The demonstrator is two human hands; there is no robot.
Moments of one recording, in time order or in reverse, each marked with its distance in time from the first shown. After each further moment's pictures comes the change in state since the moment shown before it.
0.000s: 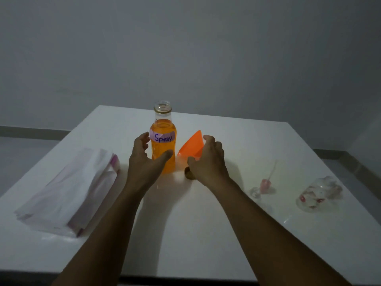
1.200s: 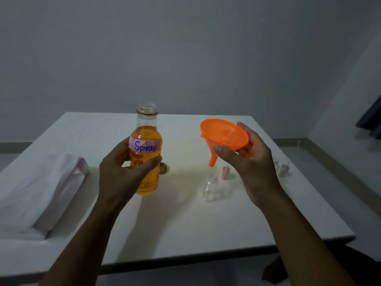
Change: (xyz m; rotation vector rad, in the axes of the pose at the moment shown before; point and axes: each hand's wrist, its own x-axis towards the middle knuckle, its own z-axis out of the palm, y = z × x) left_hand -0.077 0.054 -0.004 -0.104 -0.082 0.273; right_hand -0.092 0.068 -0.141 0.681 0.233 -0.063
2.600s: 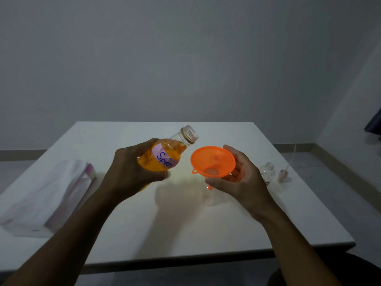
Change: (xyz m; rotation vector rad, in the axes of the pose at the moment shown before) left_hand 0.009 0.046 -0.005 0.380 -0.271 0.210; right_hand -0.004 0.040 -0.021 -0.053 -0.263 -0.042
